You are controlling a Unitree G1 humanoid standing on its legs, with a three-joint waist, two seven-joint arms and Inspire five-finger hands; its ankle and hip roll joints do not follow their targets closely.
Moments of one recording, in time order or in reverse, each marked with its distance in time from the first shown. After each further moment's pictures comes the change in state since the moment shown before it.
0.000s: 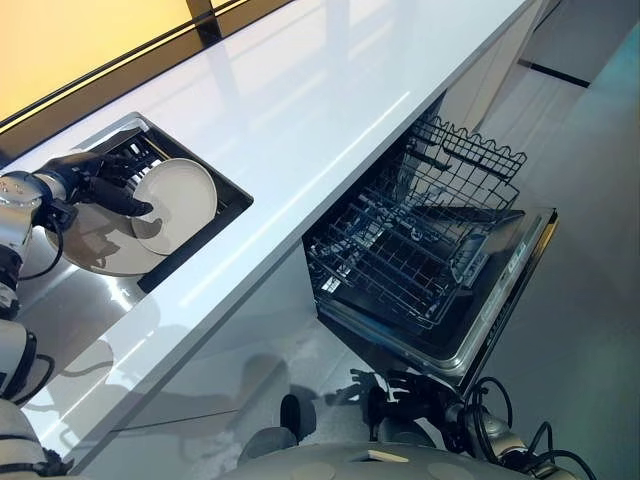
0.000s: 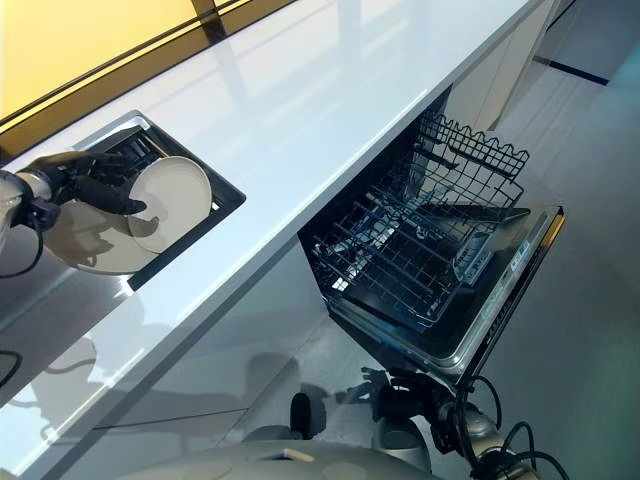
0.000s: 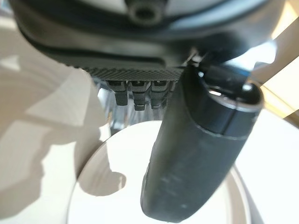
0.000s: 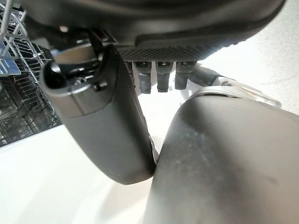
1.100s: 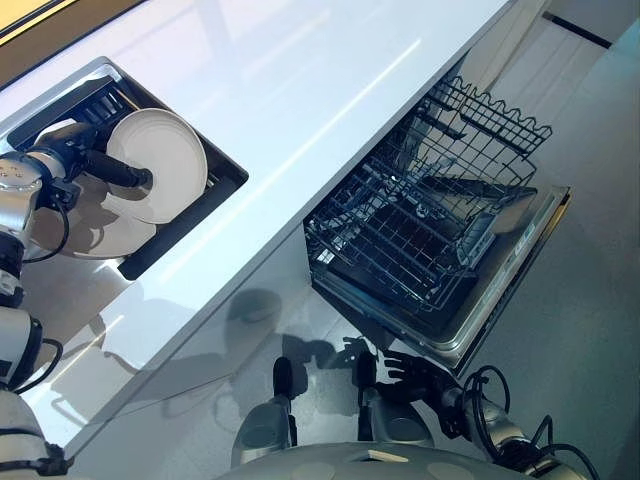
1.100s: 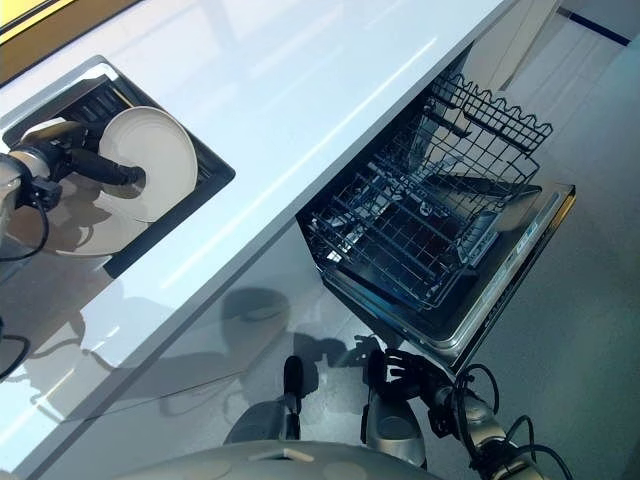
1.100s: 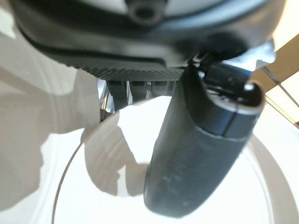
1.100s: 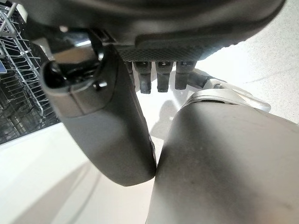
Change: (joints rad) left arm -0.081 -0.023 0.030 0.019 -0.049 -0.041 0.094; right arm -0.021 -0.011 0.003 -0.051 0.028 -0.026 -0.002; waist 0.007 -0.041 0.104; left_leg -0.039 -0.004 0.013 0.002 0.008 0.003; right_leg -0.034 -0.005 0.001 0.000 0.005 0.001
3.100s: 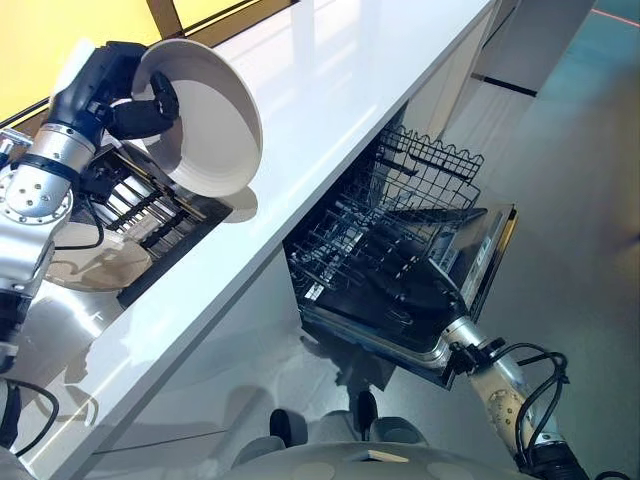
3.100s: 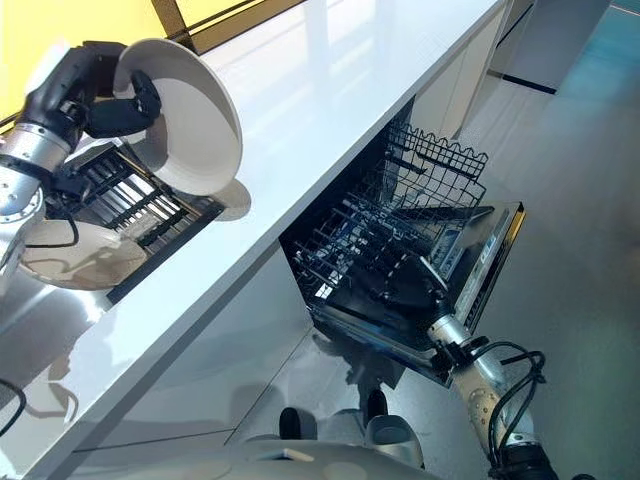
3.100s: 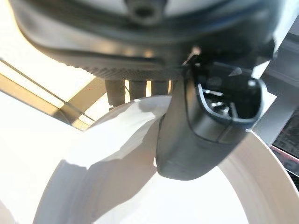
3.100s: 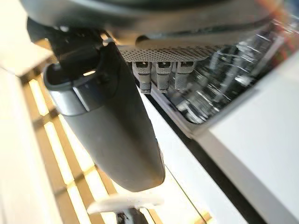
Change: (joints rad) left arm 0.478 0.018 0.360 -0.825 -0.003 -0.221 0.334; right arm 0.215 -0.056 -0.261 -1.073 0.631 0.158 0.132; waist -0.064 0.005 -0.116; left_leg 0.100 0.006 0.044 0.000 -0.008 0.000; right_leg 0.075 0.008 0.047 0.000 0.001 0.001
